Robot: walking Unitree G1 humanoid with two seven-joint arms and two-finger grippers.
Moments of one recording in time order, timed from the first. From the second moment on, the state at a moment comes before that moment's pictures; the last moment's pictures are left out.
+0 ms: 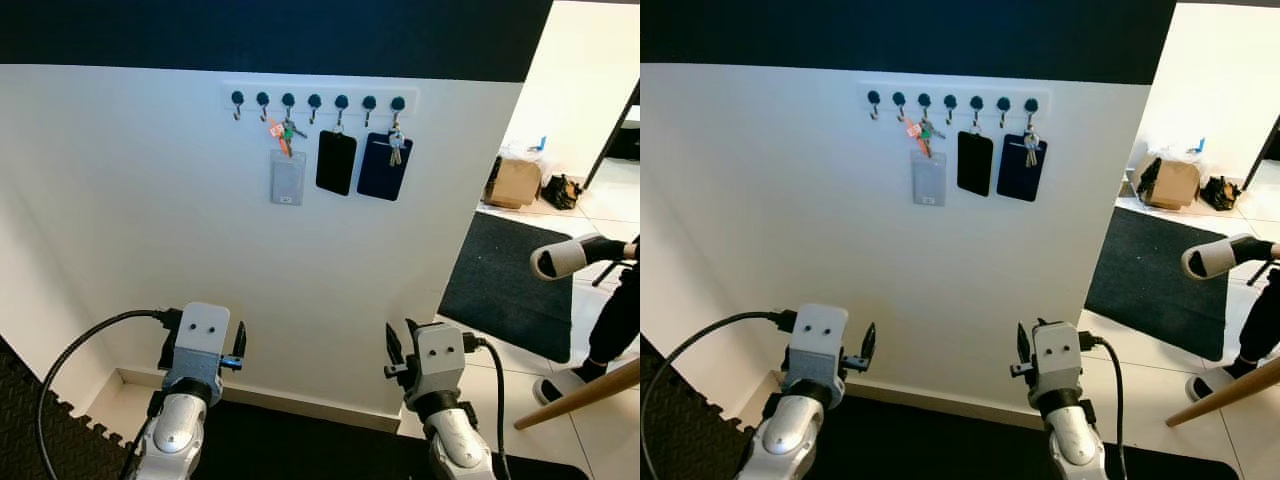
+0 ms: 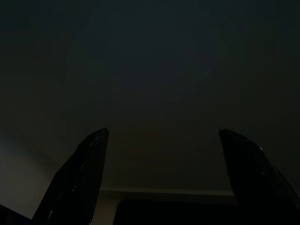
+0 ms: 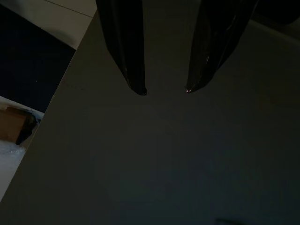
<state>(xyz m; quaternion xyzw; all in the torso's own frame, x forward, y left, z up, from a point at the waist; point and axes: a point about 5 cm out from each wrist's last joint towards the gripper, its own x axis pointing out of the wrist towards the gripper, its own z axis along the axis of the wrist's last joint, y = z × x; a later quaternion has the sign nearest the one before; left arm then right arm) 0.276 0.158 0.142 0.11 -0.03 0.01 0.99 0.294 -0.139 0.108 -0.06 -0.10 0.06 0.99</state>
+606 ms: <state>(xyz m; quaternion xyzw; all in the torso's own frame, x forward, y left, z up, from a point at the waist) 0.277 0.159 0.142 0.11 -0.03 0.01 0.99 0.294 -0.138 0.108 -0.06 -0.10 0.06 0.99</state>
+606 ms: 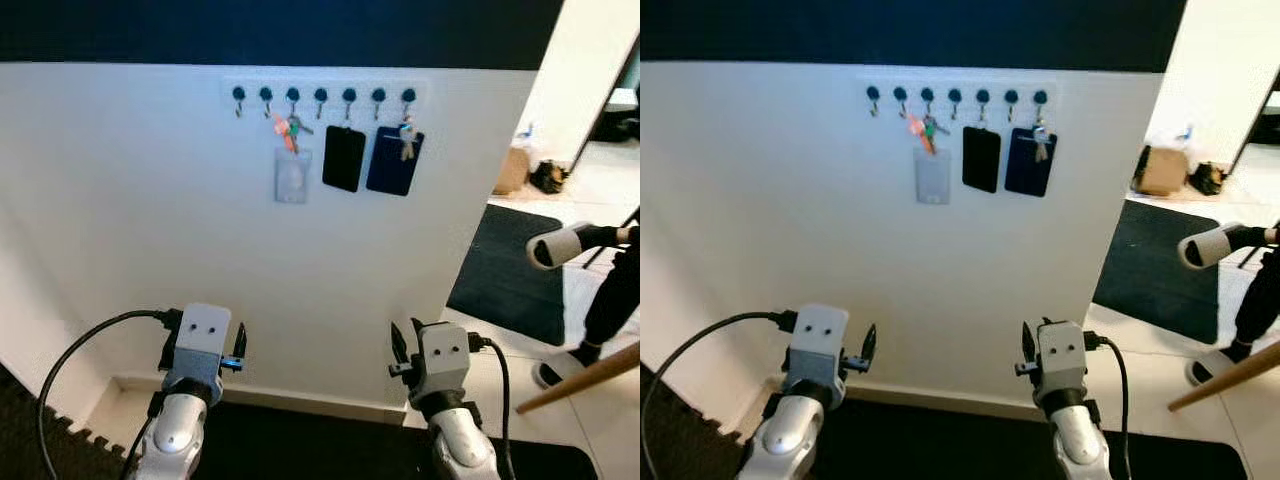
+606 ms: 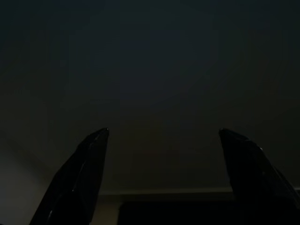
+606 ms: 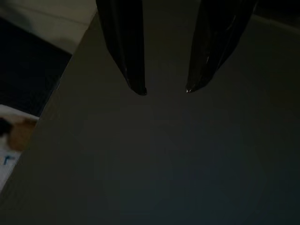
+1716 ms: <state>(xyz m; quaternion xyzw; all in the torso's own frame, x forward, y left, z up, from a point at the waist) 0.276 0.158 0.139 0.14 -0.03 0.00 0.99 0.294 -0.137 0.108 -0.06 -0.10 0.06 0.99</state>
